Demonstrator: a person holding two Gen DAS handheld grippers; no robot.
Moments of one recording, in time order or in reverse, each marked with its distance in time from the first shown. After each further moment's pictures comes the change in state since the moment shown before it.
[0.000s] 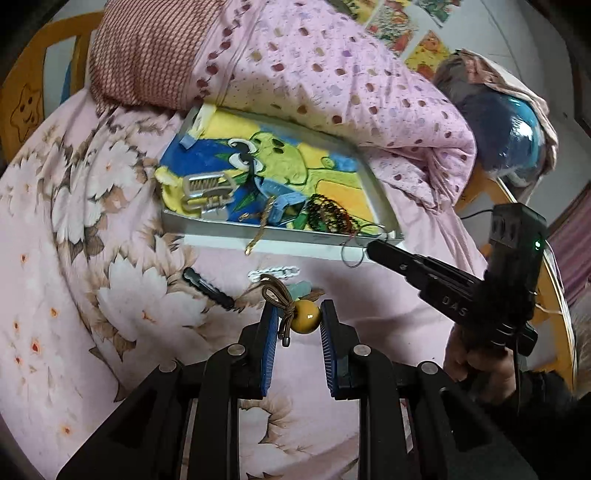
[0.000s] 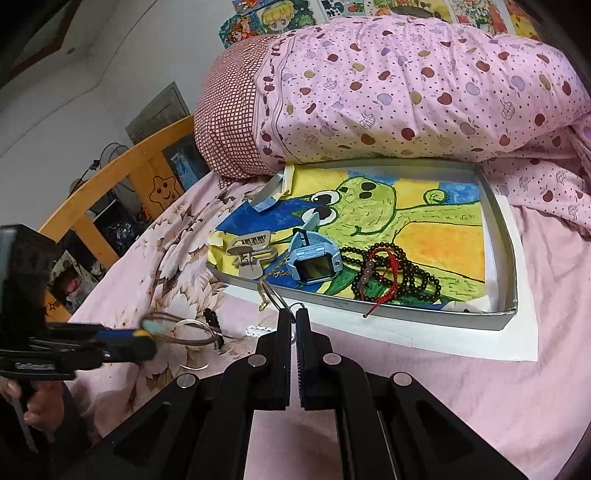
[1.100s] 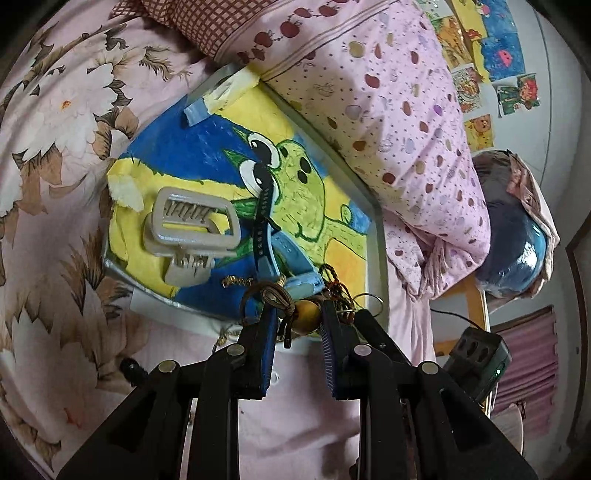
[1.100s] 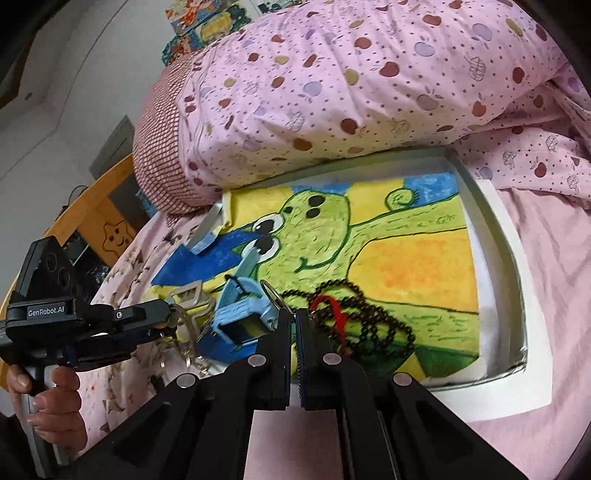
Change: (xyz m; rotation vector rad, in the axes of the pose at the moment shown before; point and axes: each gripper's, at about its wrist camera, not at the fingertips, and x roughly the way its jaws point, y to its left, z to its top) left arm 0.080 0.071 0.088 -0.415 0.003 -0.249; right arm 0.050 -0.062 0.032 0.164 -0.051 -0.073
